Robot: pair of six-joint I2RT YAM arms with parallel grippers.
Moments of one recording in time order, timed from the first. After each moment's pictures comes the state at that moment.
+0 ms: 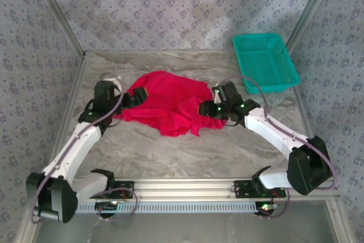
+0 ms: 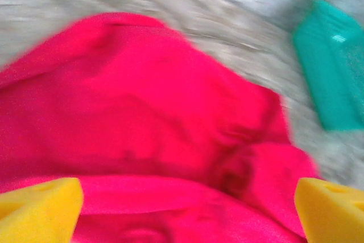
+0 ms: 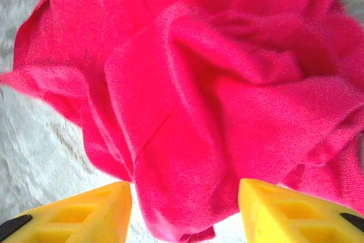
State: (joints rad) left arm -0.19 1.05 0.77 -0.31 0.19 -0.55; right arm 0.55 1.33 0.92 -0.45 -0.22 0.60
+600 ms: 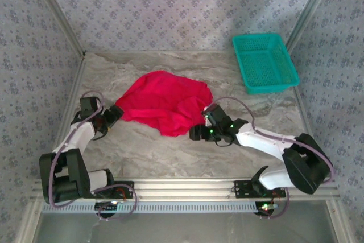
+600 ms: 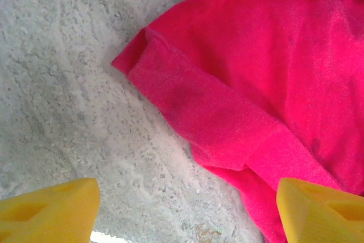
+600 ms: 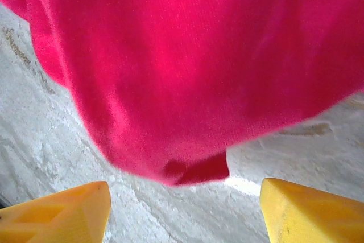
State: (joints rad) left arm 0.16 1.24 0.61 -0.36 0.29 -0.66; right arm 0.73 1.36 0.68 -0.26 -0.21 0.67
